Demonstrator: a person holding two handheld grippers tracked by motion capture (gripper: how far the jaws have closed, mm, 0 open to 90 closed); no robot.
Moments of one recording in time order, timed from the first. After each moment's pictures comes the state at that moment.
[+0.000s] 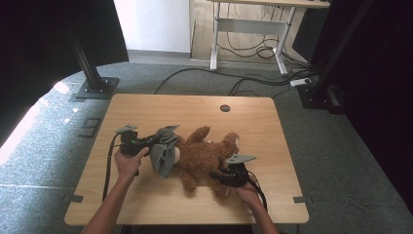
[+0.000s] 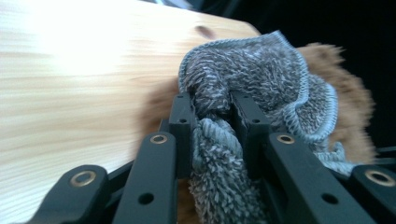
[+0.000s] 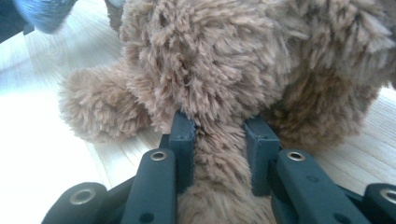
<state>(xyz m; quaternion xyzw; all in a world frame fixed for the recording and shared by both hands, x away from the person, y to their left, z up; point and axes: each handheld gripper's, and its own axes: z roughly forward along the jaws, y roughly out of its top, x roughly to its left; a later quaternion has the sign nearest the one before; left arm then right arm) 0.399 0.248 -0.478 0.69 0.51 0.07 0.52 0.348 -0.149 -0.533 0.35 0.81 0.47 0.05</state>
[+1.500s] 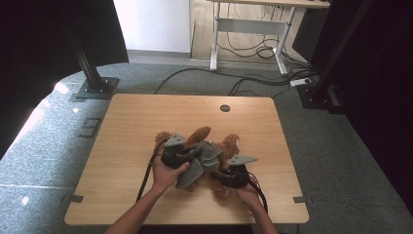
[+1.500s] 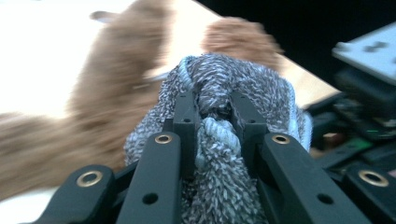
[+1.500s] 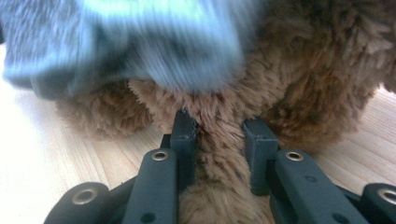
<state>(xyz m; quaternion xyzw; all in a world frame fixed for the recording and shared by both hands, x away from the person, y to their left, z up) 0.372 0.114 -0.466 0.78 0.37 0.09 0.49 0.346 -0.151 -0.536 0.35 0.80 0.48 0.05</state>
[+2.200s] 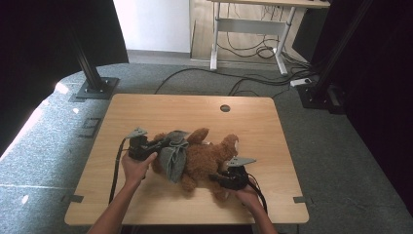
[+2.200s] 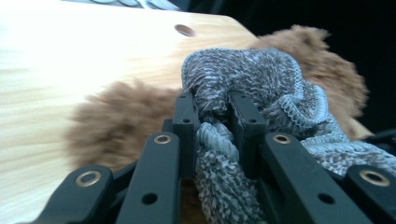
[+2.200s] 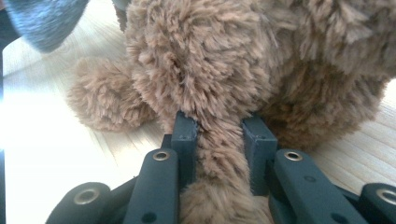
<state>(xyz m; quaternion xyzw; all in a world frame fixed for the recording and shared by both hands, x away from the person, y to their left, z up) 0.393 0.210 -0.469 0.72 0.46 0.12 0.51 0.342 -0.149 -0.538 0.34 0.81 0.48 0.04</state>
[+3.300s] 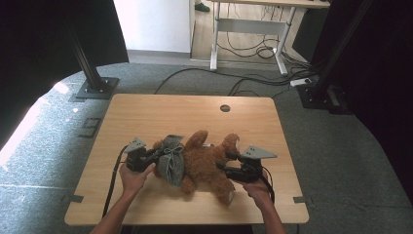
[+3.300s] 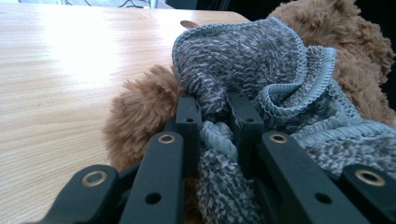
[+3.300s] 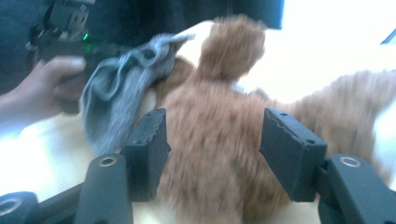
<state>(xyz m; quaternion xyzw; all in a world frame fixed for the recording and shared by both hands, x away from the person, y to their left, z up) 0.360 0.210 -0.492 0.72 0.43 0.13 0.52 0.330 -0.164 -0.449 0.35 0.75 0.55 0.14</state>
